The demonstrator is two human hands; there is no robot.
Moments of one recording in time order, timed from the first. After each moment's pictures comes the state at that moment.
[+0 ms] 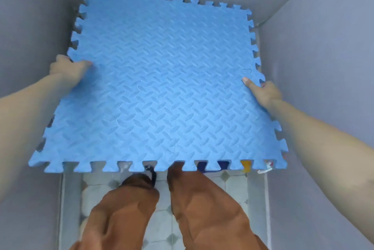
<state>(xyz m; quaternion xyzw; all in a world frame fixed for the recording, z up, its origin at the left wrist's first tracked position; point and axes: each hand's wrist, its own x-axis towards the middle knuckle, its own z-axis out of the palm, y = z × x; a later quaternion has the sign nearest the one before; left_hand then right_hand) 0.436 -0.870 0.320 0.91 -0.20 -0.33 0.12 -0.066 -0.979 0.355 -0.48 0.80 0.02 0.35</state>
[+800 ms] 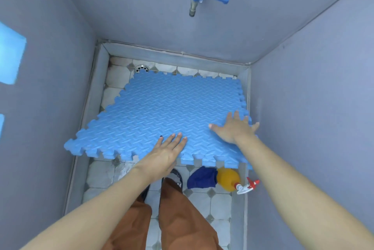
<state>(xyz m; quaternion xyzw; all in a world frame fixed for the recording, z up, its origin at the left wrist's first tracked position) 0.197 -0.797 0.445 0.57 -0.72 -0.38 -0.10 0.011 -0.961 0.469 -0.63 0.63 0.38 0.26</state>
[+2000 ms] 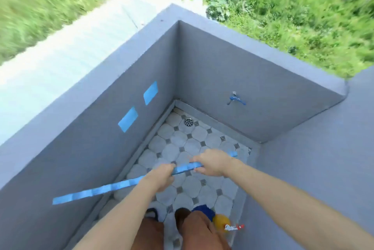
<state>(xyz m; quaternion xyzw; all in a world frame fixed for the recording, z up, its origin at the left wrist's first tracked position) 0.156 -0.602 0.740 0.80 -0.44 -0.41 -0.02 0.050 -0.774 0.788 -0.92 0.06 0.36 0.14</state>
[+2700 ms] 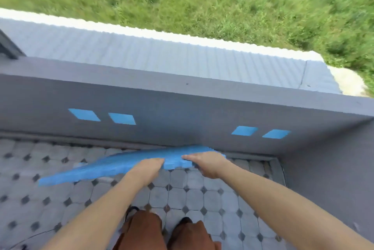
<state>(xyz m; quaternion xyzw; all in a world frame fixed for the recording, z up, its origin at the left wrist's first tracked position) 0.020 -0.375 0.770 0.94 0.03 -0.33 0.12 0.125 -0.582 0.783 -0.83 -0.46 0.32 -0.05</state>
